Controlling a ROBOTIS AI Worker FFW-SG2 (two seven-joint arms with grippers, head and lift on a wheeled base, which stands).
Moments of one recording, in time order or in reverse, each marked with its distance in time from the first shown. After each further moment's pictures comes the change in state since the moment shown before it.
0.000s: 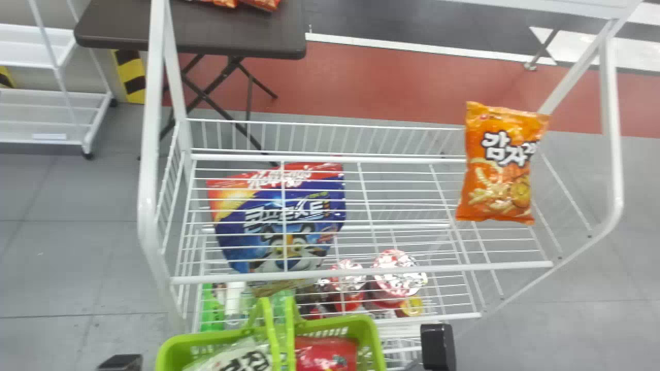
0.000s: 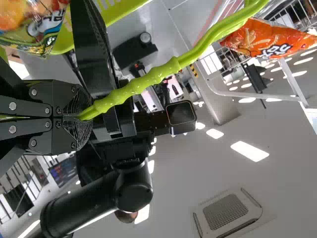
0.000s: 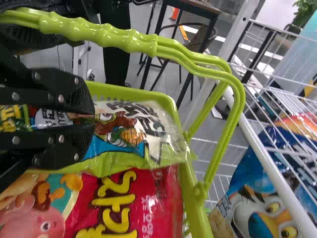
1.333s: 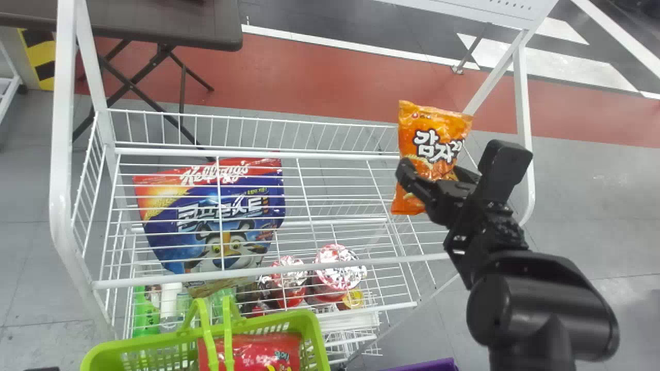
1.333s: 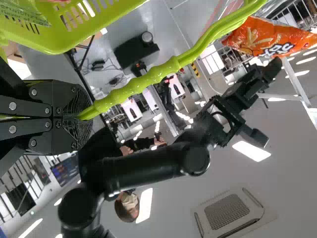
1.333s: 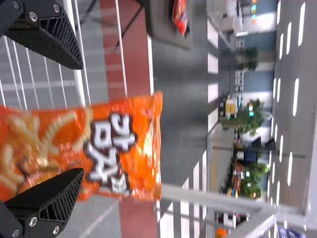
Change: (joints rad) left arm -0.008 0.007 -0.003 -0.004 -0.002 0.015 -0.005; right arm -0.529 0.025 -0.238 0.264 0.468 -0.590 -0.488
